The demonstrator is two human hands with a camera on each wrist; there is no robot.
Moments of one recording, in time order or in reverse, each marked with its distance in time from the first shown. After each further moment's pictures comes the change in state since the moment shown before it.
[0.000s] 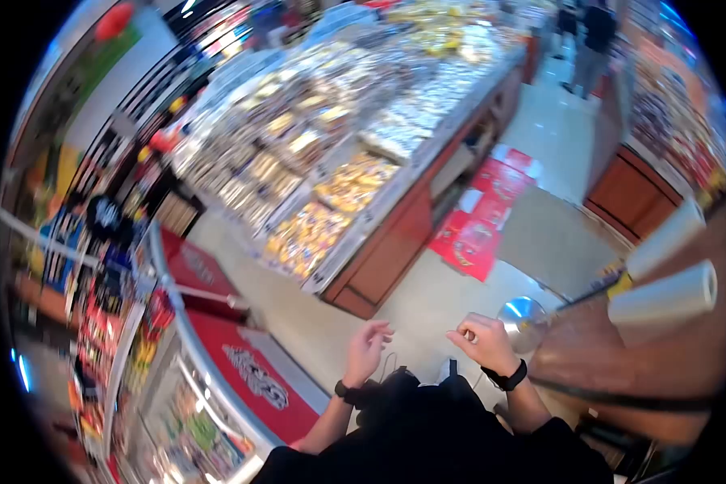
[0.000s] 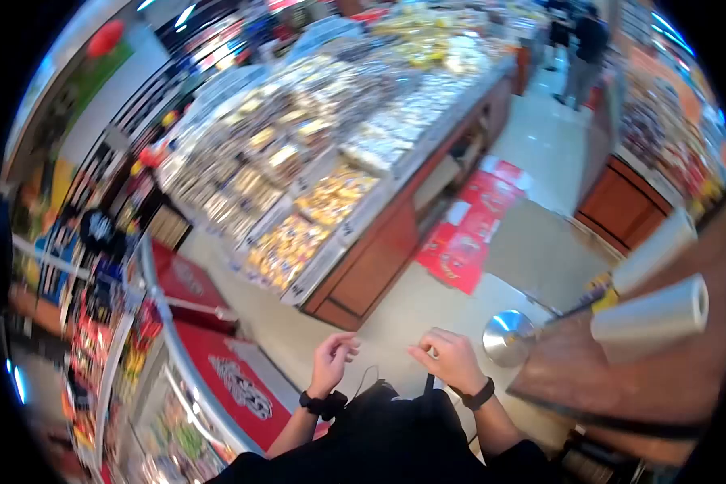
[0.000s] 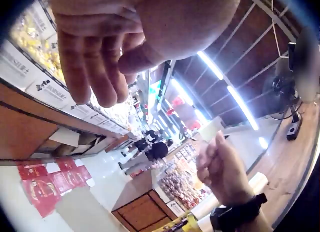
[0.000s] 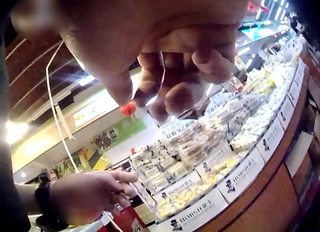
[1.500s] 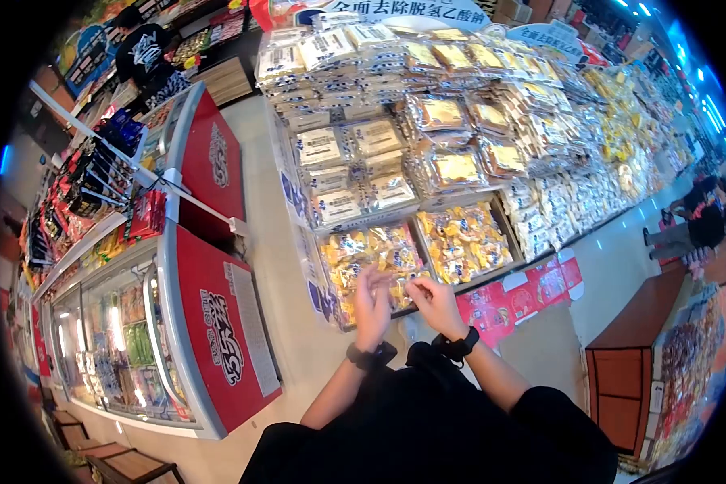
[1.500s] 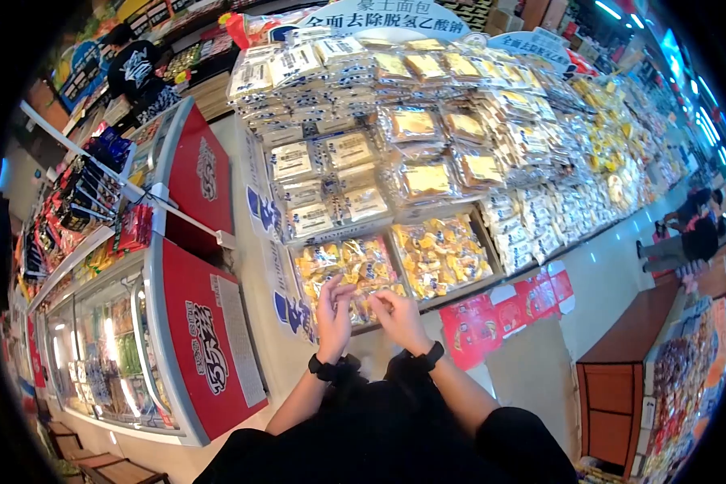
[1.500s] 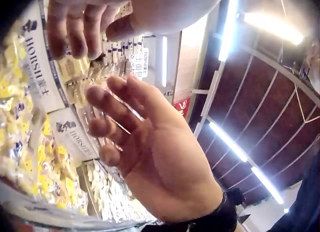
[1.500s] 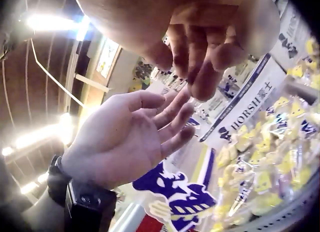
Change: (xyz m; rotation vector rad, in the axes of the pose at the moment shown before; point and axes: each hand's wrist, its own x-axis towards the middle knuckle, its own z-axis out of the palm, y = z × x) left_hand 0.305 -0.011 -0.189 -0.392 0.792 0.082; right_hand 0.421 0.025 0.304 0.277 -0.541 0.023
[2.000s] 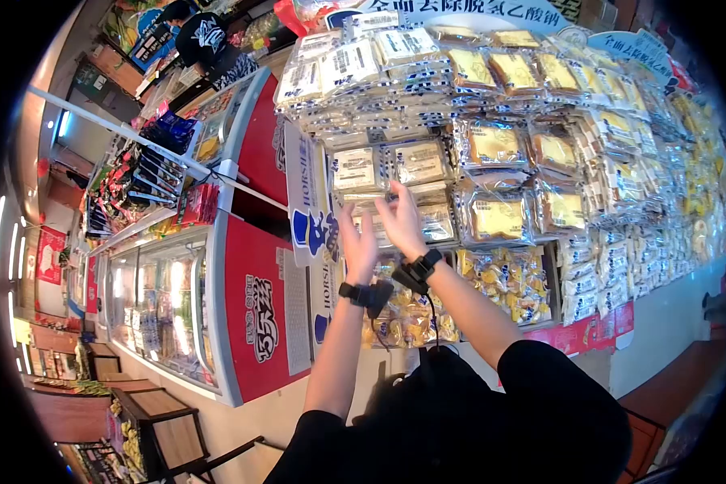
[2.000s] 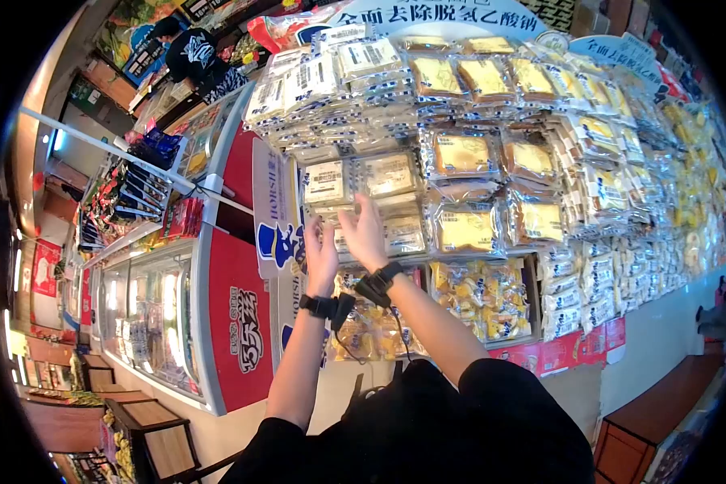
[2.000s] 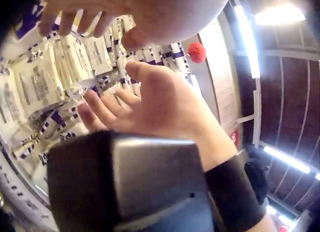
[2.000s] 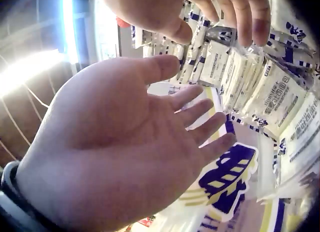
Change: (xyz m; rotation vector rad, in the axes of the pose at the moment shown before) left_hand 0.224 -0.002 0.003 0.502 0.410 0.157; right_hand 0.277 -0.025 0.055 0.303 0.022 -0.092
